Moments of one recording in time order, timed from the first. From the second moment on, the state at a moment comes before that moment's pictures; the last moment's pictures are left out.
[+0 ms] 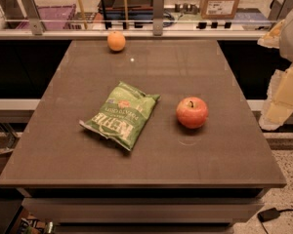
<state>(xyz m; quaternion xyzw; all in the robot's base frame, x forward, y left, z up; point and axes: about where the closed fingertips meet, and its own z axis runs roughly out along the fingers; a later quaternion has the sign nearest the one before) 0.438 -0.214 0.985 -0.60 0.78 -0.05 0.17</state>
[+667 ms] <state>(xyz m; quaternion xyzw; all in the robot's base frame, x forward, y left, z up) 0.435 -0.211 0.992 -0.62 0.76 -0.06 0.19</state>
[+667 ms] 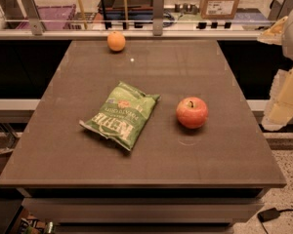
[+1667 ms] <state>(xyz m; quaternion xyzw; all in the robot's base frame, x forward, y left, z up) 0.427 -0.155 1.011 -0.77 0.59 -0.09 0.22</state>
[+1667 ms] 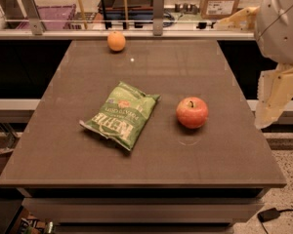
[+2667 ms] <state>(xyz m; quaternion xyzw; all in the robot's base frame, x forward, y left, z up) 0.470 -0.076 0.996 -0.88 0.39 -0.05 0.26</state>
